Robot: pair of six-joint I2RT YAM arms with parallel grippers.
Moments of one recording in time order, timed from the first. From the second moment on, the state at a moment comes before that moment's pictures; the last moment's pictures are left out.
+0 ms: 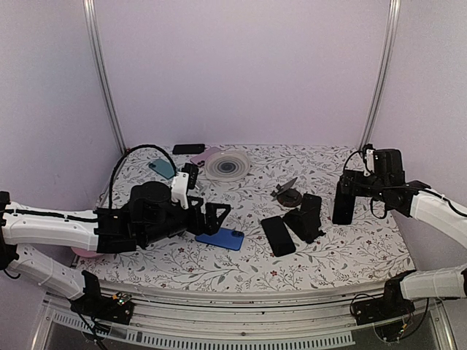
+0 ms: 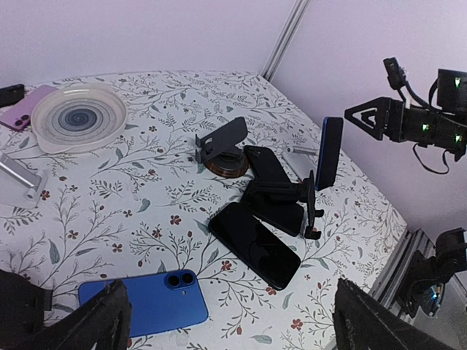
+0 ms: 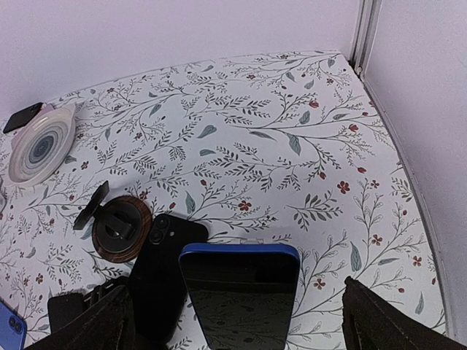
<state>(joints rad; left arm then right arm) -1.10 1.23 0.71 0.19 -0.34 -0.50 0.27 1.11 0.73 -0.20 0.20 0.26</state>
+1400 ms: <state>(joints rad) -1.10 1.23 0.71 0.20 -0.35 -0.51 0.44 1.09 0.86 -0.29 0.22 0.28</state>
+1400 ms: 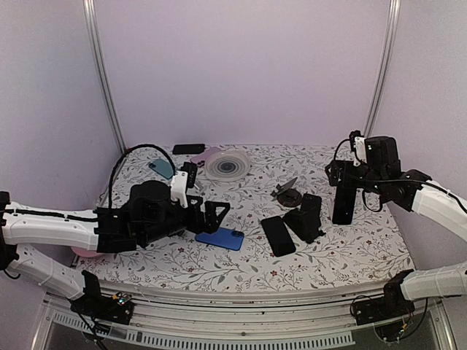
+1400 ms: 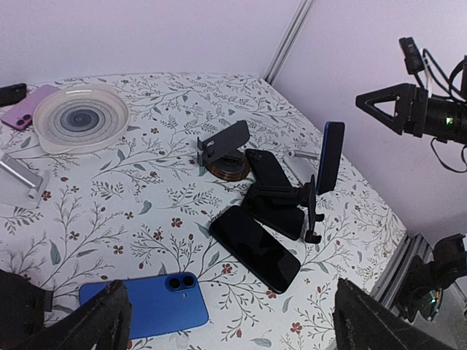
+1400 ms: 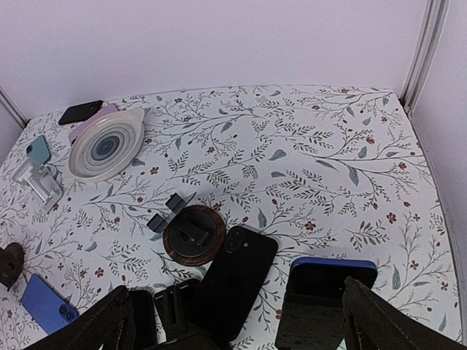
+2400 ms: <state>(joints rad) -1.05 1.20 0.64 0.20 -0.35 -0.59 0.76 1.39 0.95 -0.29 0.30 0.38</state>
